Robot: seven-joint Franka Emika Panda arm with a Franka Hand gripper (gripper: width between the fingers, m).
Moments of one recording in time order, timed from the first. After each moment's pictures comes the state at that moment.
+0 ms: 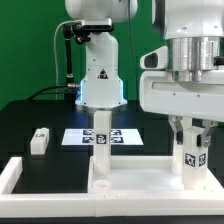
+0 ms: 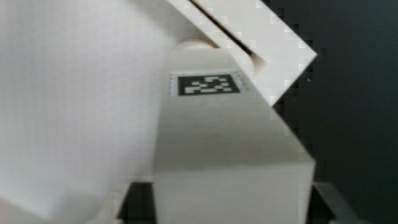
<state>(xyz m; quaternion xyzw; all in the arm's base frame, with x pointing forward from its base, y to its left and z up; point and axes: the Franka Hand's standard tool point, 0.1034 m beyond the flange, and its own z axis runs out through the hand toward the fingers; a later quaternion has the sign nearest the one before) 0.652 0.091 0.109 -0.84 0.54 -0.05 0.06</state>
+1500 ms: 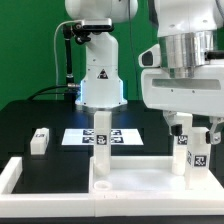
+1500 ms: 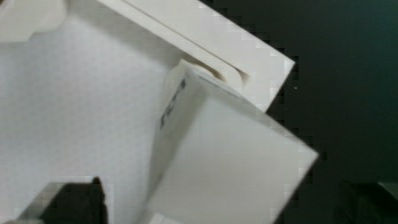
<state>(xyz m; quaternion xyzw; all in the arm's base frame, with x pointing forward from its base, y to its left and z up) 0.653 0.091 0.117 -0.87 0.49 -0.02 0.08</state>
